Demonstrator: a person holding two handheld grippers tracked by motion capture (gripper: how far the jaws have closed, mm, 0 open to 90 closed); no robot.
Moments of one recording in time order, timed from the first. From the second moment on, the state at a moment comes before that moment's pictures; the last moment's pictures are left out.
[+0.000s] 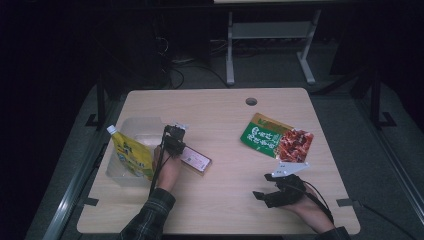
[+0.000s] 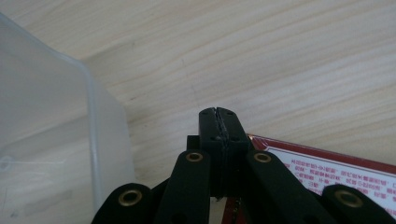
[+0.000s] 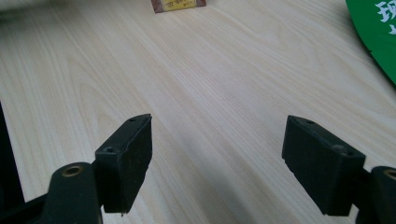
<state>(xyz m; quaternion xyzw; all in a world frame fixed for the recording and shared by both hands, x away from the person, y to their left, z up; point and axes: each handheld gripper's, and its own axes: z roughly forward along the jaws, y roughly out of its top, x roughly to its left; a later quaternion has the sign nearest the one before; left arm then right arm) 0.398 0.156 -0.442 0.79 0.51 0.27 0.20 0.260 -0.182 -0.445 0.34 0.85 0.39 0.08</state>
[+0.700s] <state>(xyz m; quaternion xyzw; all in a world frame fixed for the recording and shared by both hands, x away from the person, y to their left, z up) 0.367 0.132 -0.449 0.84 0.44 0.16 0.26 0.260 -0.181 -0.444 0.34 0.85 0.39 0.08</state>
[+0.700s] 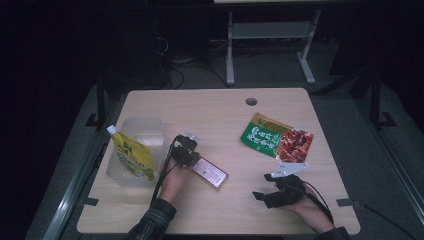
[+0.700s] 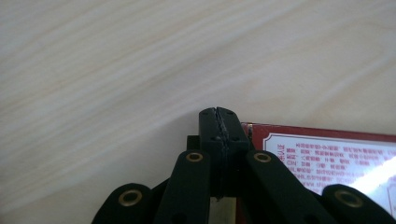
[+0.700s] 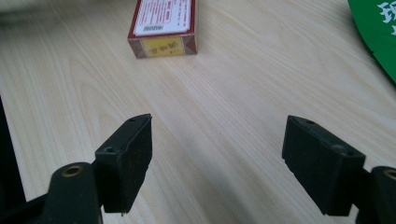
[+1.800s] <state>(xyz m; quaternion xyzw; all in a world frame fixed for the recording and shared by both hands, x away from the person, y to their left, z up) 0.305 0.130 -0.451 0.89 0.33 0.02 0.31 0.243 -0.162 -0.447 0.28 0.88 0.38 0.04</state>
